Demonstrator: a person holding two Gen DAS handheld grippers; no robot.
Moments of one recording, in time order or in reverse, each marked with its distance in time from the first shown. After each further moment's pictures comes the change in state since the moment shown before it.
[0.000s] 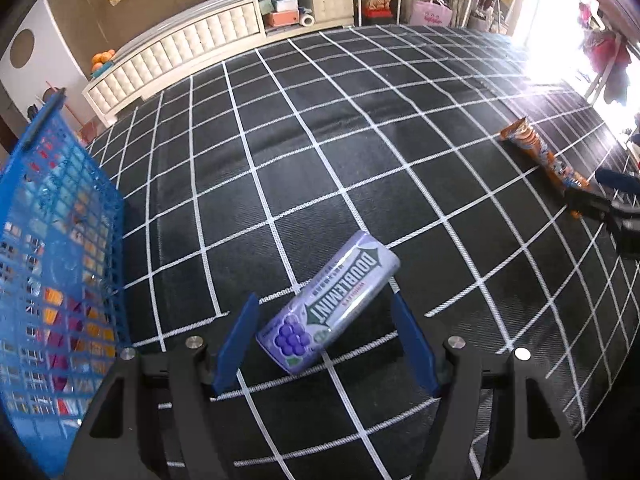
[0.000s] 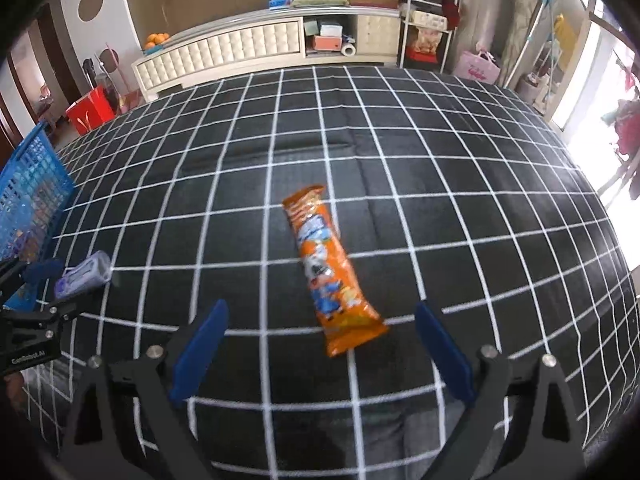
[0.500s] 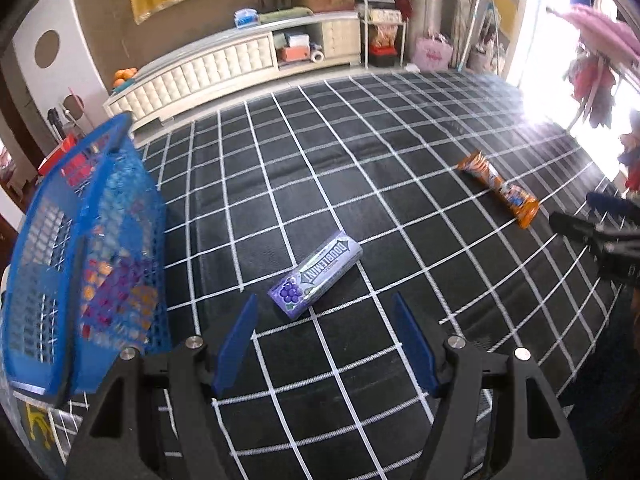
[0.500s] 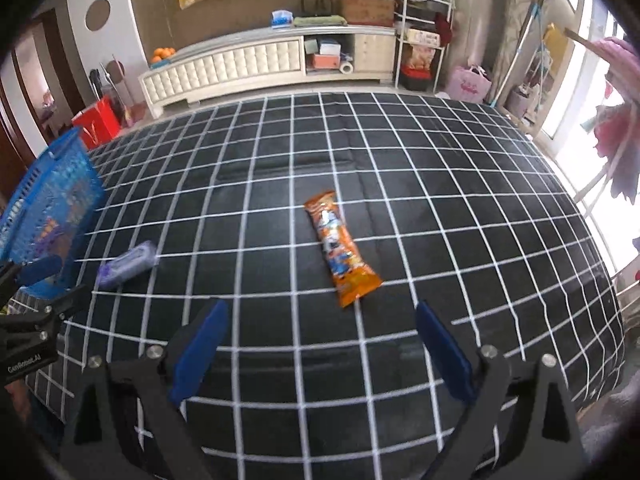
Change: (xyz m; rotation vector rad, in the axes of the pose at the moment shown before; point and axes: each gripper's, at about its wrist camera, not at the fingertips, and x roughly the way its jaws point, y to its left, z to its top) left arm -0.072 -0.008 -0.030 -0.036 -0.126 0.015; right arm -0.057 0.015 -0.016 0.006 -0.054 -0.002
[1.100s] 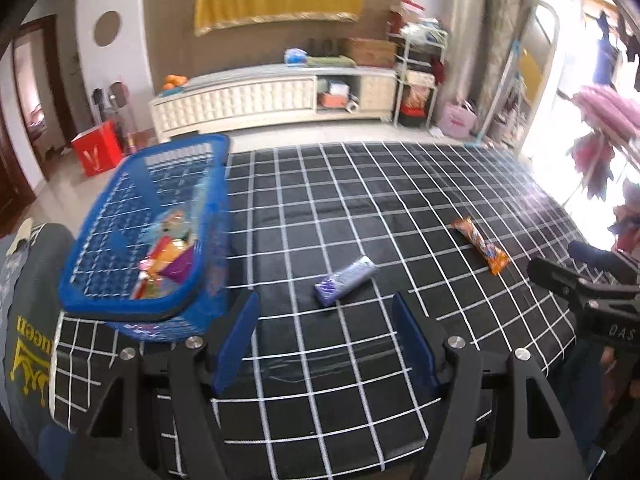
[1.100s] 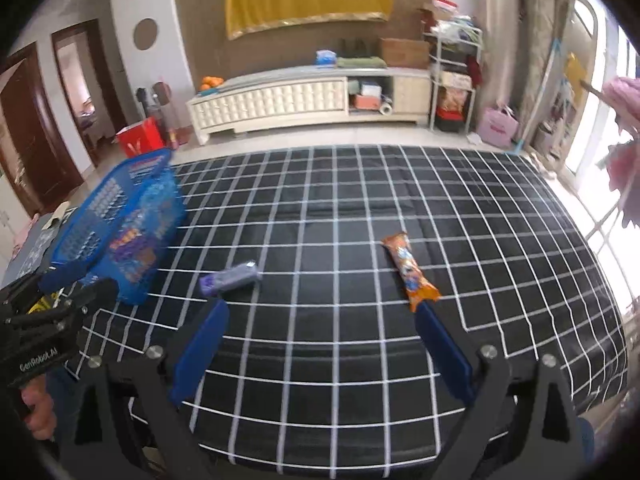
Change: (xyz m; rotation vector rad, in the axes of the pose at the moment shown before) left arm -0.104 0.027 -0.037 -0.180 -0.183 0.015; right arm -0.083 0.058 -0.010 -0.046 -0.138 0.105
